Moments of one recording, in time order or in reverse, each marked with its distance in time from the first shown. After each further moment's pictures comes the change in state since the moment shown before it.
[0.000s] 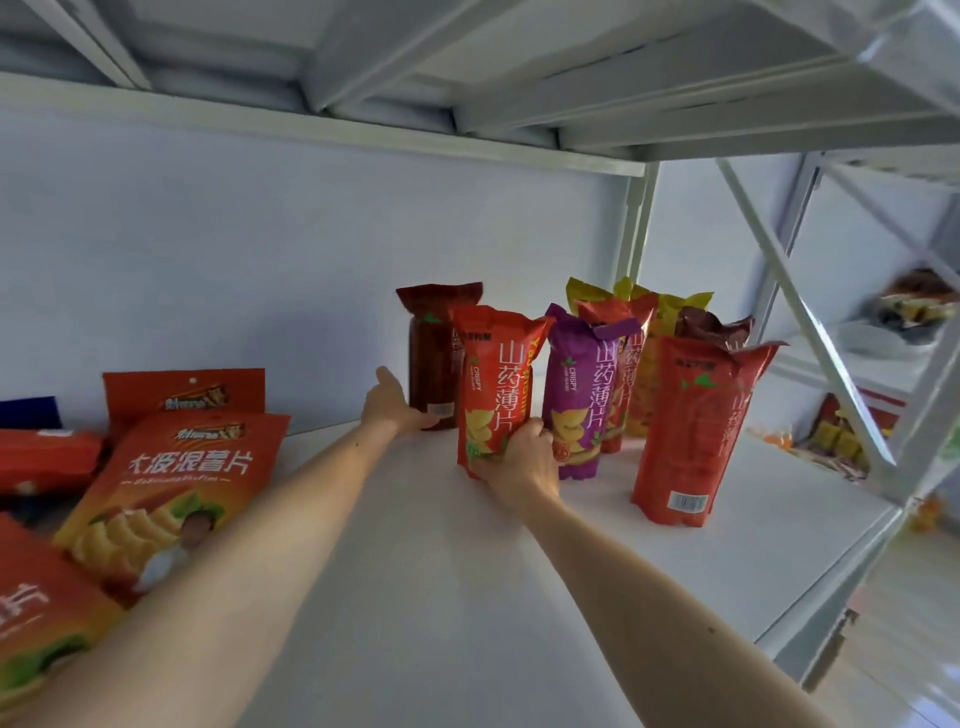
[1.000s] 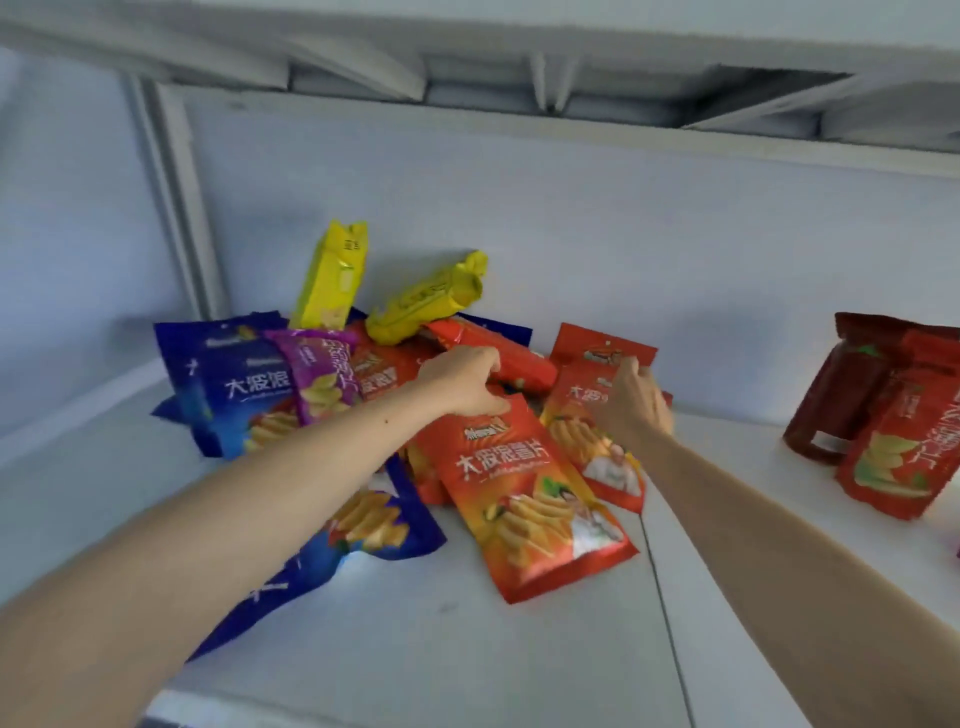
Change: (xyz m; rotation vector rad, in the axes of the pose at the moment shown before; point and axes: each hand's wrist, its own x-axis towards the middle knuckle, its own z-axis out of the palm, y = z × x) left_hand -0.229 -0.162 -0.315 0.586 0.139 -0.131; right_hand -0.151 -0.215 0.136 -0.220 -0.218 -0.567
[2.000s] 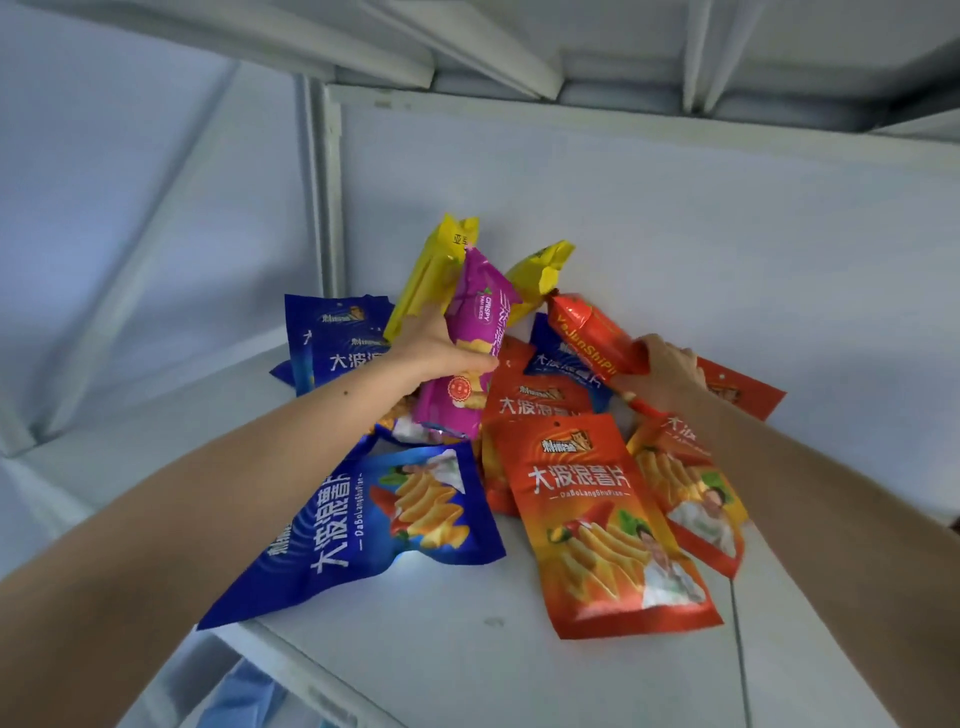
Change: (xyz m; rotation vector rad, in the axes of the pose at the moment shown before) left_hand -0.040 -0.088 -0.040 -0.600 0.262 -0.486; right_hand 0.082 -0.060 0.034 -0.047 -0.197 -0.387
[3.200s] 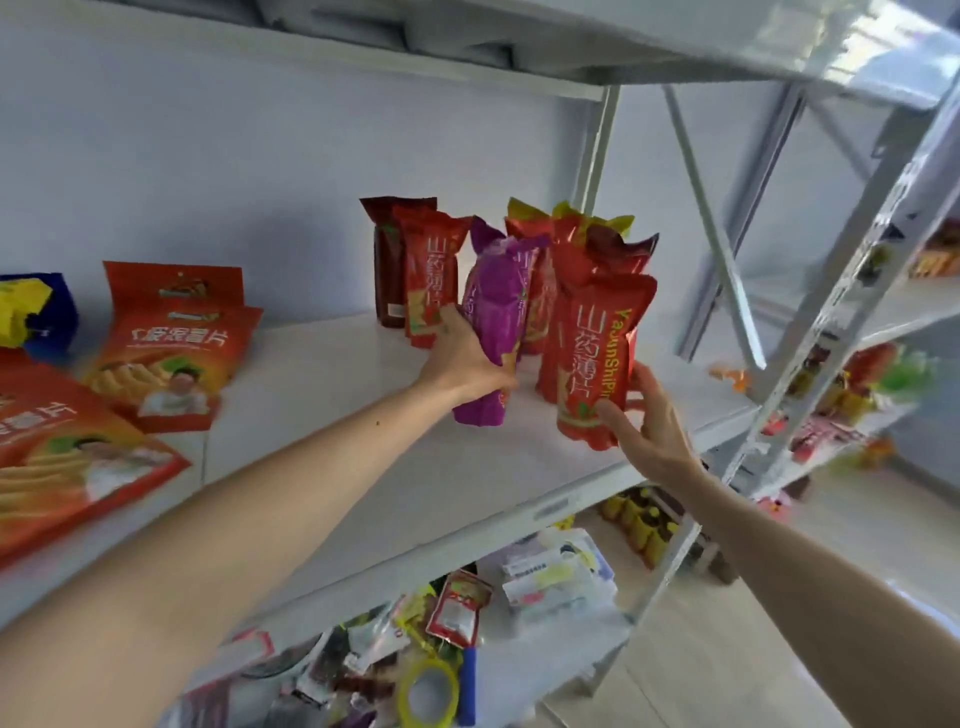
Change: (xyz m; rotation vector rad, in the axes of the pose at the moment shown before) left_hand -0.310 0.255 0.400 -0.244 -0.711 0.592; right_hand -0.506 0.348 -0.150 0.220 0.623 0.378
